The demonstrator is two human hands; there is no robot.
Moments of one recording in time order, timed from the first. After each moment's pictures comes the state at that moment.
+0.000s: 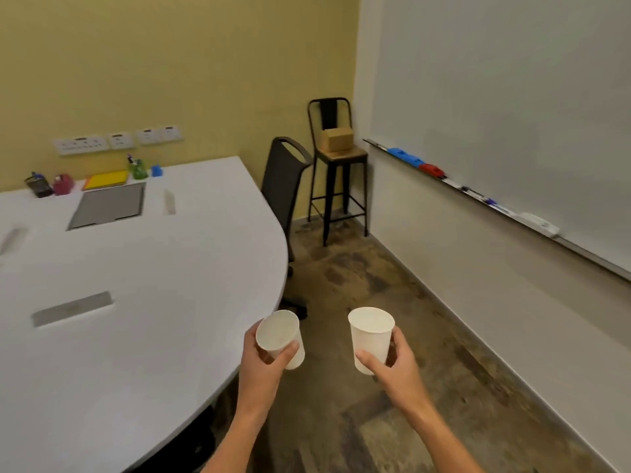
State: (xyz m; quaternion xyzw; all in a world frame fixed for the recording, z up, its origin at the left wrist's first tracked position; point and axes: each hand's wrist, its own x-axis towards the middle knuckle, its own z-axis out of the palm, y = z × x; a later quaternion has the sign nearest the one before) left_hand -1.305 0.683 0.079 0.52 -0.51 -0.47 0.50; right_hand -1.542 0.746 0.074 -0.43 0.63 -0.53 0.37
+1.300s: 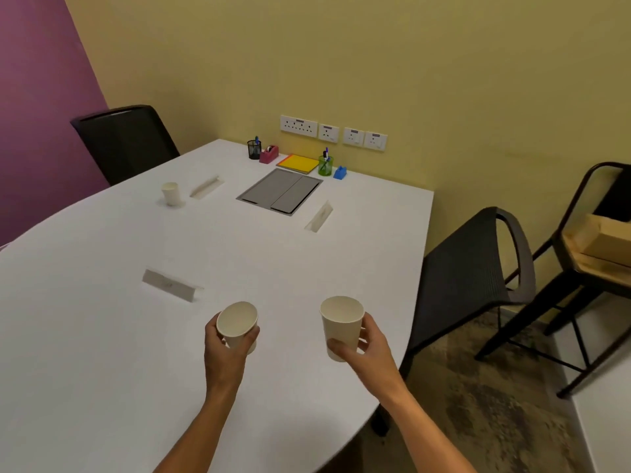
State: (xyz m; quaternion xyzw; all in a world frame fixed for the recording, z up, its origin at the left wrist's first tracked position) left_hand -1.218 0.312 0.052 0.71 -0.15 -0.16 0.67; right_hand -1.440 0.175 0.092 -0.69 0.38 -0.26 0.56
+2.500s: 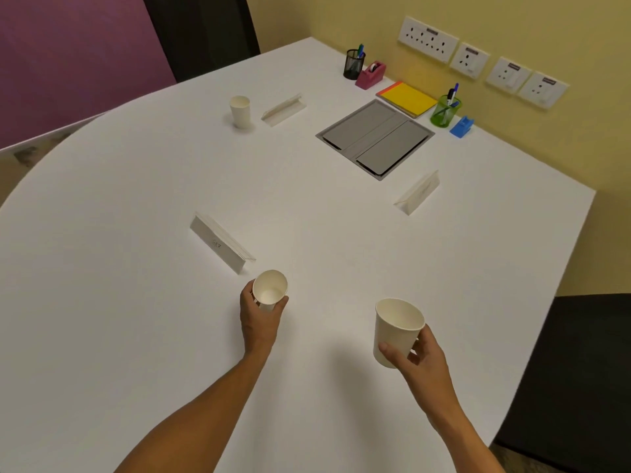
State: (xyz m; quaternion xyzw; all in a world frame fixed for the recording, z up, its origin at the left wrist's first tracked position) left_hand -1.048 0.206 -0.080 0.80 0.00 -0.12 0.58; right_hand -1.289 0.045 0.035 -0.68 0.40 -0.13 0.60
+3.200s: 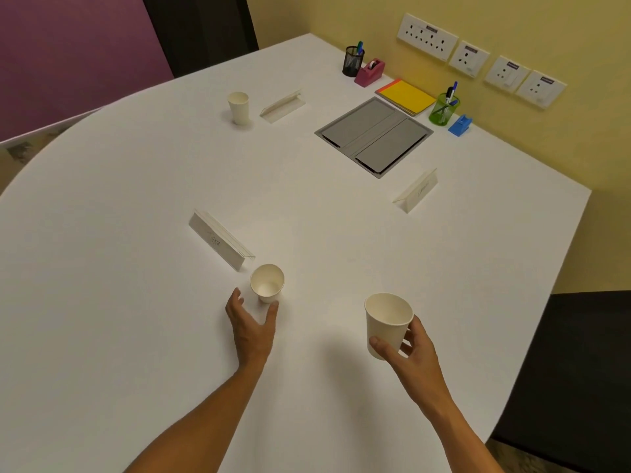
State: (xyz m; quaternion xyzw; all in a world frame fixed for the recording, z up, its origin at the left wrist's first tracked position) left_hand -1.062 0.226 -0.096 0.84 0.00 -0.08 0.54; right_hand -1.280 0.050 0.032 -0.70 0.41 -0.11 0.57
